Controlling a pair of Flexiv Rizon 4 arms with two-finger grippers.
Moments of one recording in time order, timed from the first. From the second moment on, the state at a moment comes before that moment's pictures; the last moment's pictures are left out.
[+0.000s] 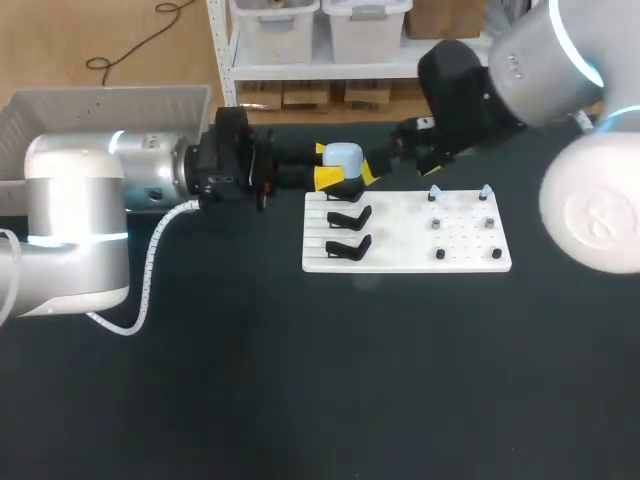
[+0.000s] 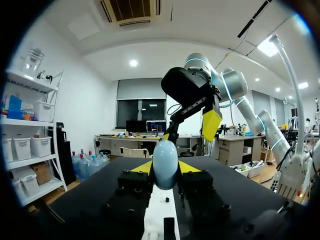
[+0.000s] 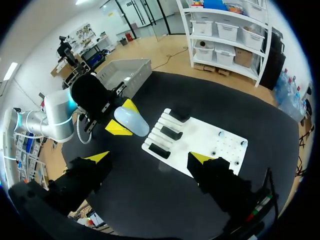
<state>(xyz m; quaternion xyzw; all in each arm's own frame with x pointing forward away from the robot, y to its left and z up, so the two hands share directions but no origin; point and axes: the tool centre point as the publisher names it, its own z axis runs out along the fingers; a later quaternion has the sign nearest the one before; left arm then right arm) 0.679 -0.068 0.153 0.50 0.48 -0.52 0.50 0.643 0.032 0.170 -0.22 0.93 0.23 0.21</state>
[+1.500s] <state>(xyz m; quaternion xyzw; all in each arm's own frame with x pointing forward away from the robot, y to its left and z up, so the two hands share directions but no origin) 0.681 -0.068 0.153 0.50 0.48 -0.52 0.50 0.679 0.049 0.155 -0.21 0.93 0.25 0.17</state>
